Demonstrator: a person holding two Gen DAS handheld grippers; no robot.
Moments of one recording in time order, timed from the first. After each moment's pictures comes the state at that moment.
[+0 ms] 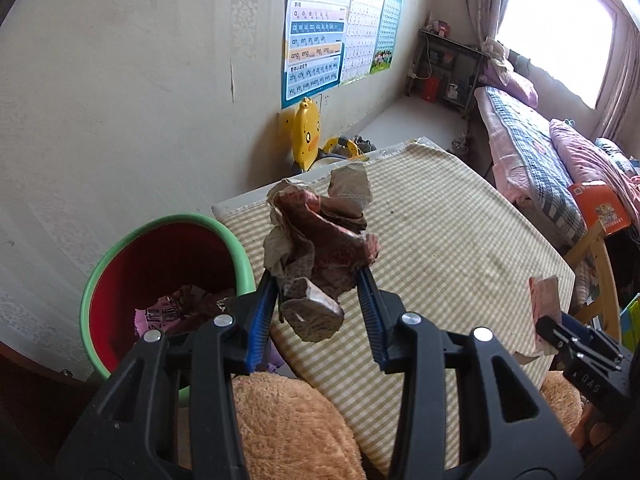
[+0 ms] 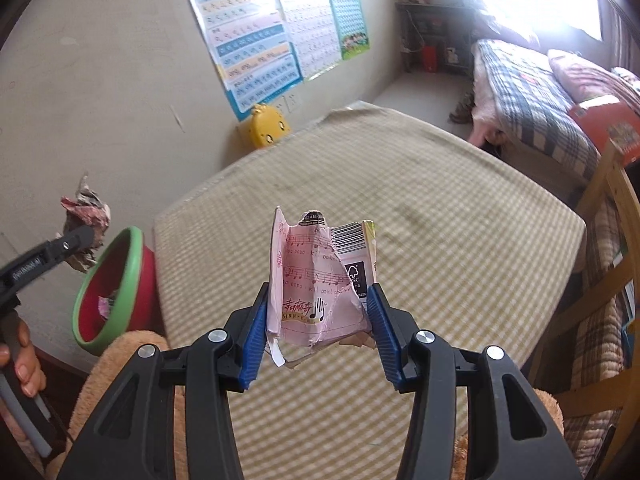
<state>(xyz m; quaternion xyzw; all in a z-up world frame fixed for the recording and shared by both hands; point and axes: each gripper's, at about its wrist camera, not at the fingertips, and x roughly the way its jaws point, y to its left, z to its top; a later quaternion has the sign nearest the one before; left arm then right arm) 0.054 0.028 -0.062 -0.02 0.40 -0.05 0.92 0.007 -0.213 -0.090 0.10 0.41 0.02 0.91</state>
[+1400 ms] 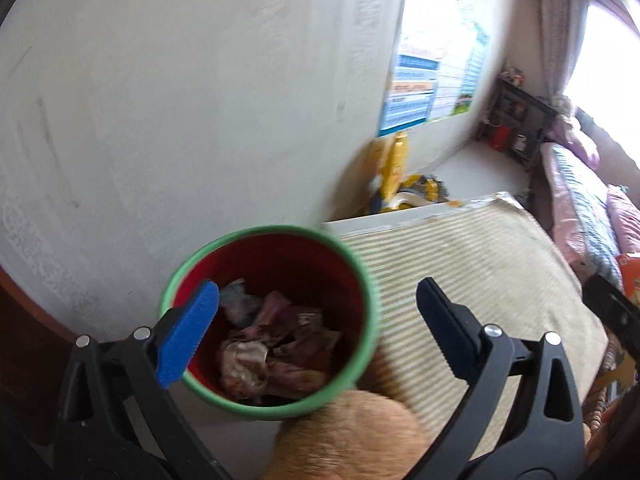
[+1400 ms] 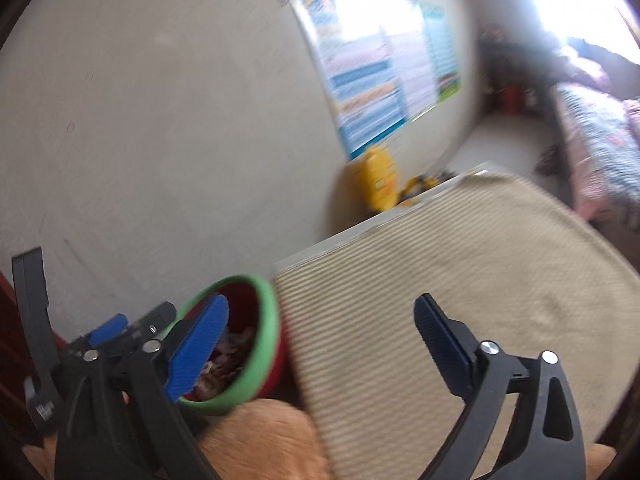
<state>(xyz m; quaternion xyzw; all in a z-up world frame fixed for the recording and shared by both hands) 0.046 0.112 -0.047 -0.08 0.36 0.06 0.93 0.049 -0.113 -0.031 0.10 0.33 0.12 0.93</state>
